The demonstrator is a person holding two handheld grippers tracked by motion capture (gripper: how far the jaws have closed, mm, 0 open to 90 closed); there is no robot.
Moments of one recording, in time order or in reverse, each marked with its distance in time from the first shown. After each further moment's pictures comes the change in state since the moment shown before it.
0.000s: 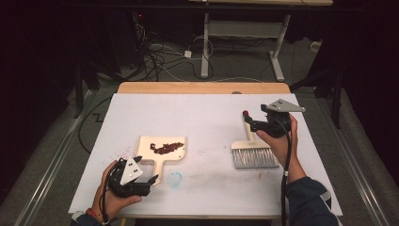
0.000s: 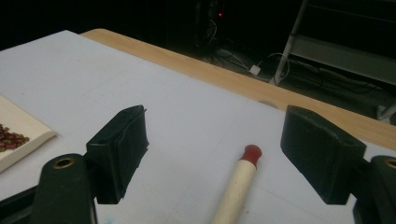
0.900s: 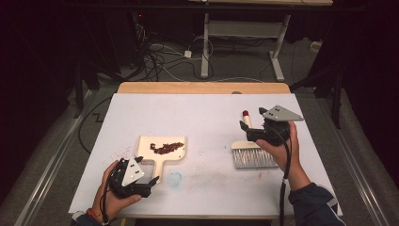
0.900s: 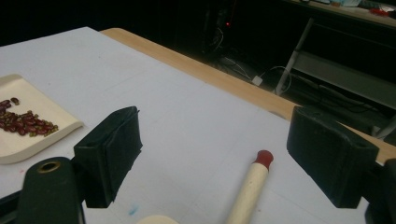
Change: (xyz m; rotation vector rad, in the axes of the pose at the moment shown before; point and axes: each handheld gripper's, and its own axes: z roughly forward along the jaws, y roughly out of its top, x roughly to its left) left arm -0.003 0.000 0.001 0.006 -0.006 0.028; right arm 0.029 0.002 -0.022 -0.026 0.009 -0.094
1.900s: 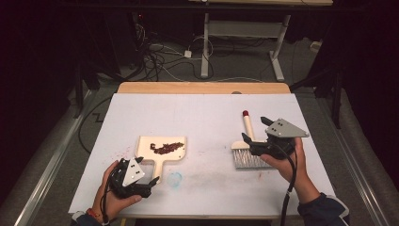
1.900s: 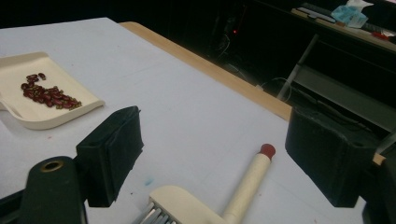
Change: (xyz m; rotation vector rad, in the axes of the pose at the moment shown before) left arm -0.001 0.000 0.000 0.004 0.007 0.006; right arm 0.018 -0.013 -0.031 -0.024 0.019 -0.103
